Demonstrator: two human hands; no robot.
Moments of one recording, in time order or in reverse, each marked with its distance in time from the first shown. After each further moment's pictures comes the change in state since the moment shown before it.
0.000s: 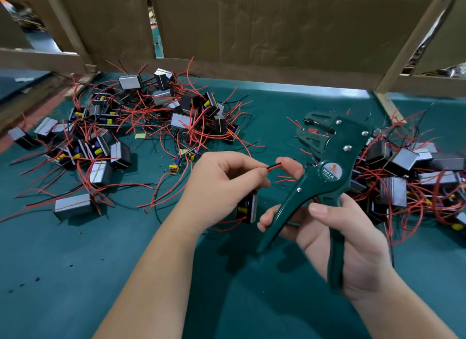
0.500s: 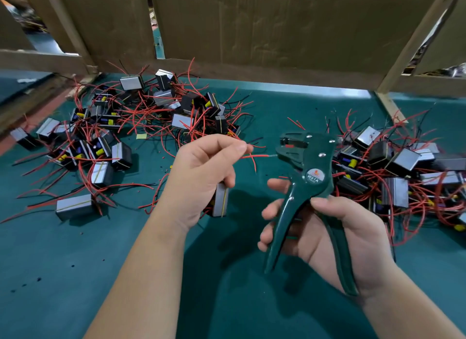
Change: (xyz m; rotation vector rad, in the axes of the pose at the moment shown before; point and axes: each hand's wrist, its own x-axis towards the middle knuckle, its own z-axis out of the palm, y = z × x) left_hand 0.005 0.006 -0.013 -0.252 0.089 0.060; right_hand 0.002 -0.010 -0.001 0.068 -0.090 0.301
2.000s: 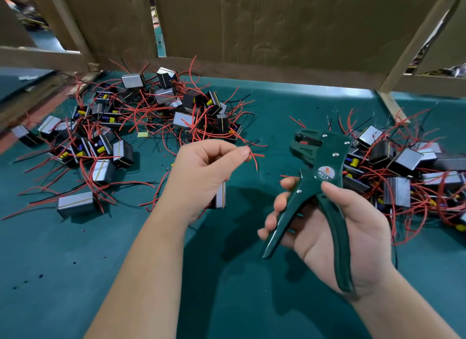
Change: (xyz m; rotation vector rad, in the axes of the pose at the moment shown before) left_hand 0.001 -0.006 -0.004 0.165 0.040 -0.030; right_hand 0.002 0.003 0.004 0.106 0.046 -0.036
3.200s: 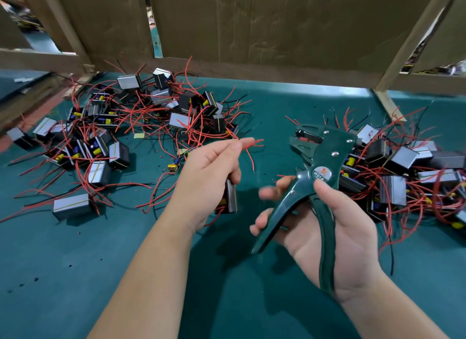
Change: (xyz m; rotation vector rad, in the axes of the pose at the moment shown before) left_hand 0.000 -0.004 0.014 -0.016 -0.019 -0.011; right_hand 0.000 0.007 0.005 -0.022 0.011 -0.077
